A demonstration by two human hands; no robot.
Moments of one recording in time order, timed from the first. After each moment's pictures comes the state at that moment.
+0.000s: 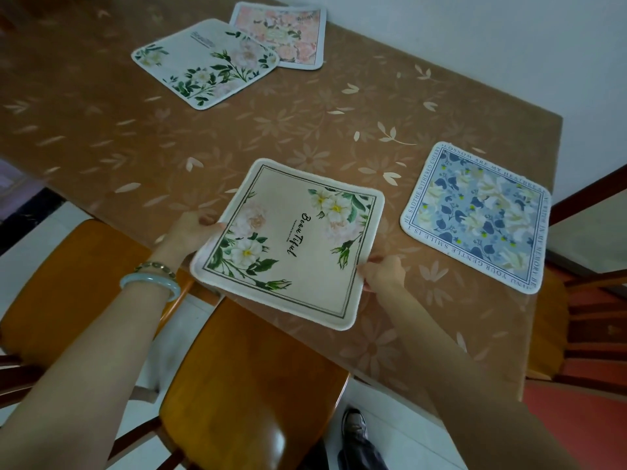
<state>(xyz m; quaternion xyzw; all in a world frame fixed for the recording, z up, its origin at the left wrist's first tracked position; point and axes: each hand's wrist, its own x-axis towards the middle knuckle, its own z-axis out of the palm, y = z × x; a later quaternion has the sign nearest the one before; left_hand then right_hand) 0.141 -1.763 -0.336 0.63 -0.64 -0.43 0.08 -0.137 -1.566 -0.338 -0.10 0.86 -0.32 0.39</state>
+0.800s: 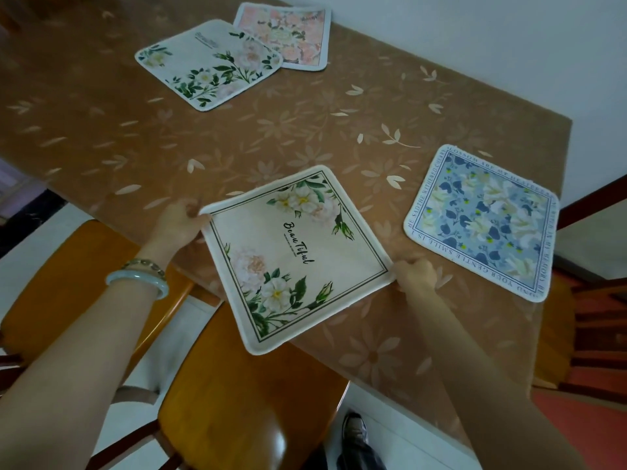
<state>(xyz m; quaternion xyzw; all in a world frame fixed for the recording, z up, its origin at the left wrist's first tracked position) 0.147 -1.779 -0.326 0.66 -0.66 -0.34 0.10 -0.184 -1.556 -0.347 -0.08 0.91 -0.26 0.30</state>
